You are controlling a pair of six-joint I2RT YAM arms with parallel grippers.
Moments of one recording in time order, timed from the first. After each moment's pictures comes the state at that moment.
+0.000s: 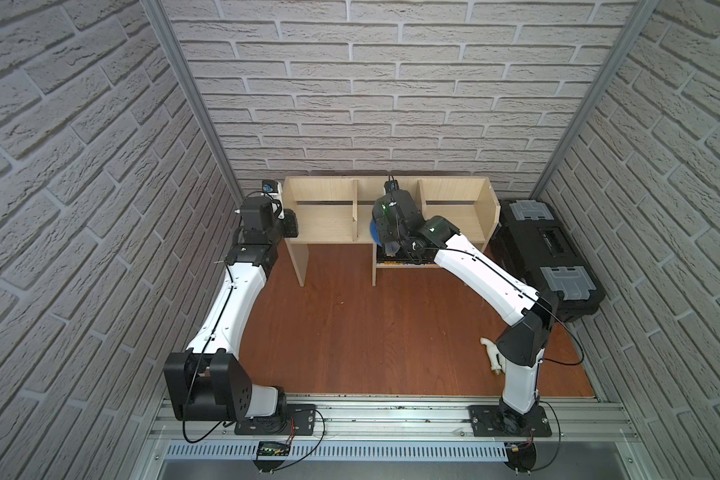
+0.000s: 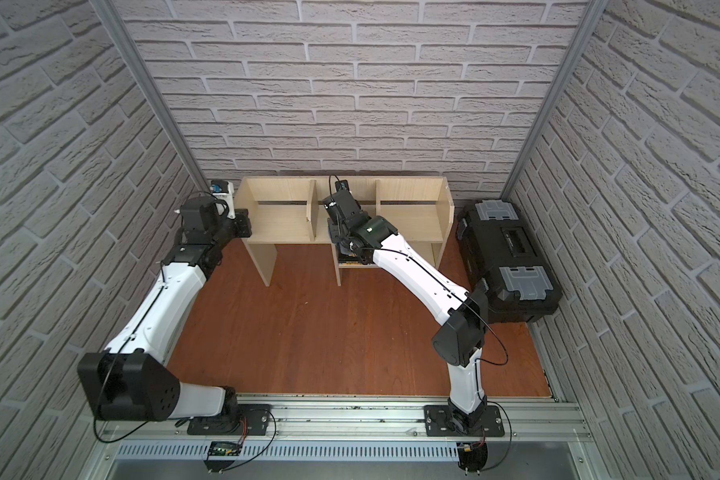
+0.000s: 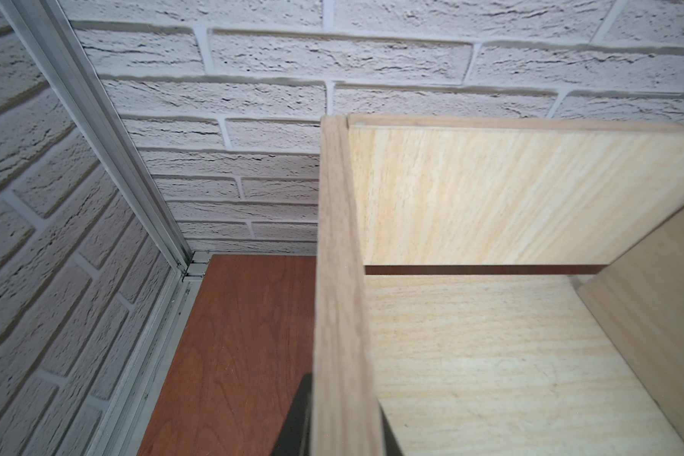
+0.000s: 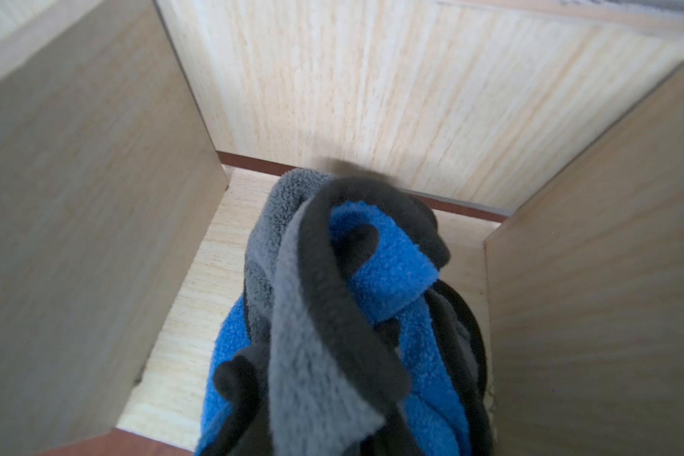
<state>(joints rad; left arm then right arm) 0.06 1.38 1.27 -0.25 0.04 -0.07 0.68 1.93 2.05 -0.79 0.47 0.28</state>
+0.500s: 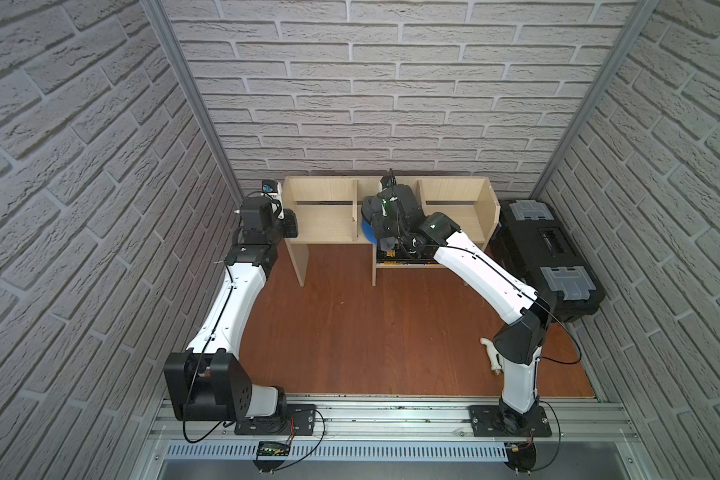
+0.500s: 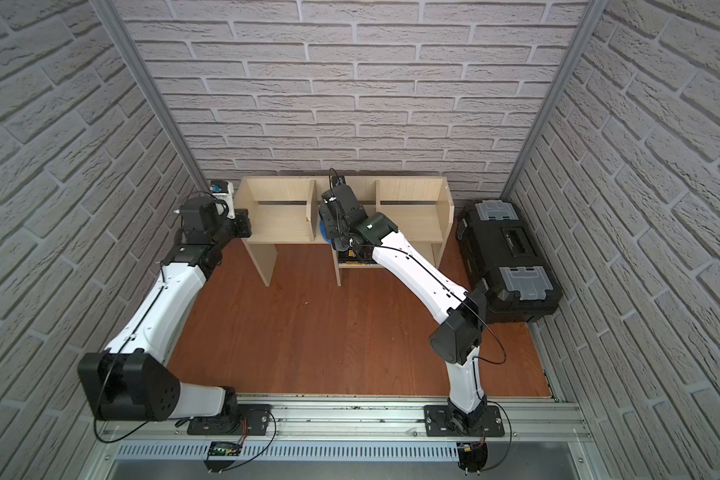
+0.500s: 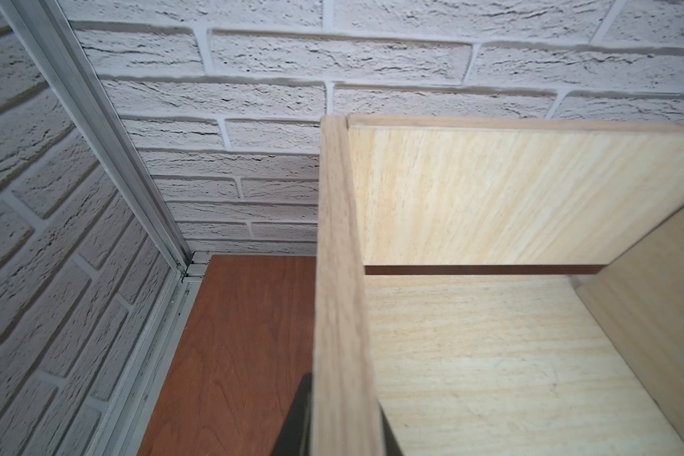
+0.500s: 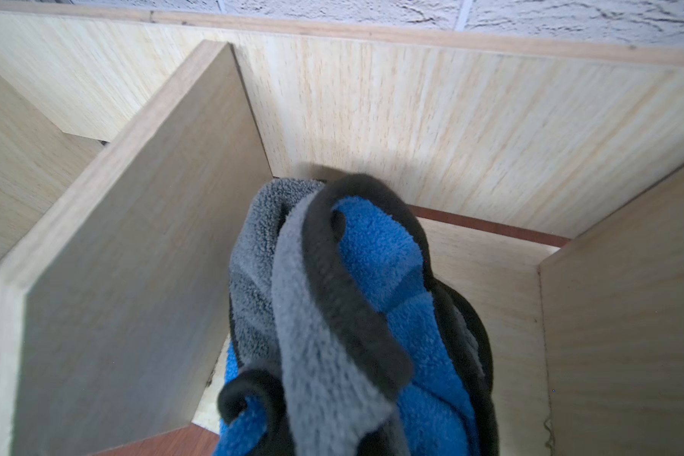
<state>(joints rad) 0.07 1.38 1.27 -0.25 0.05 -0.06 0.69 1.95 2.13 -0.78 0.36 0.30</state>
